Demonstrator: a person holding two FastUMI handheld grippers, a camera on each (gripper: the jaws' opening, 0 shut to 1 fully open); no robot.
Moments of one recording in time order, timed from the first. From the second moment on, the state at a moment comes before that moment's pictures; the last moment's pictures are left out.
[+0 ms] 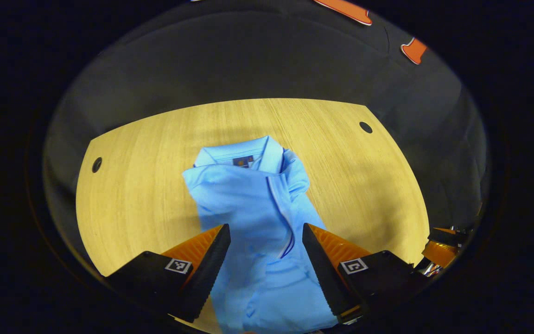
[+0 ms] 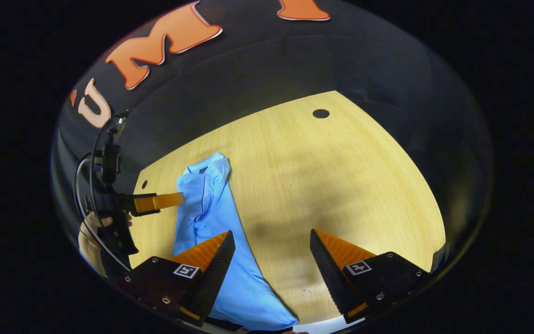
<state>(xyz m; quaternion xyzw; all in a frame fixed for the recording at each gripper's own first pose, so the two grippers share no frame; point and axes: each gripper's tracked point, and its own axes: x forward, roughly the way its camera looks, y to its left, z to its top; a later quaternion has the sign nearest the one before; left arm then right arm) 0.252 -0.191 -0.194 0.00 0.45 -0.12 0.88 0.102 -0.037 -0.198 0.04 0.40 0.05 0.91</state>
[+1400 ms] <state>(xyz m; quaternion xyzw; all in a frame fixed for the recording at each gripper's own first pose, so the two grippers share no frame) -0.039 -0.071 -0.334 -0.03 0.60 -0.06 0.80 -0.110 -0.041 -0.363 -0.14 0.58 0.02 0.80</state>
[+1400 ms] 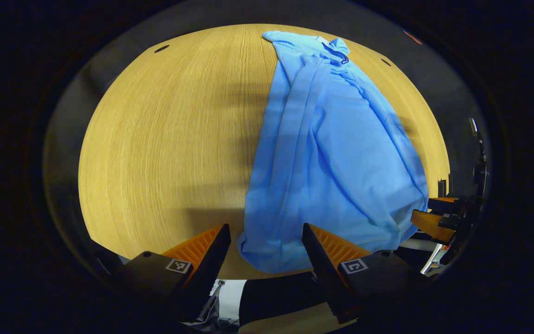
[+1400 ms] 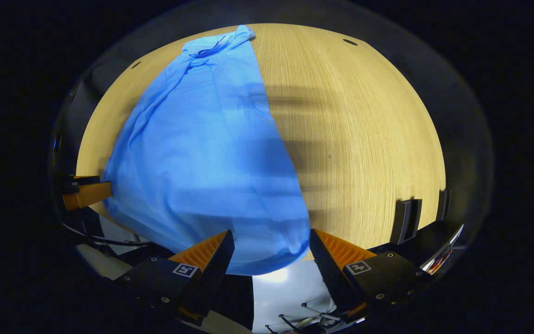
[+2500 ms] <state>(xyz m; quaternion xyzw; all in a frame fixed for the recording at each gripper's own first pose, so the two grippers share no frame) -0.054 -0.074 -0.342 -0.08 0.62 0.00 0.78 -0.105 -0.039 -0.363 -0.11 0.59 0.04 0.80</state>
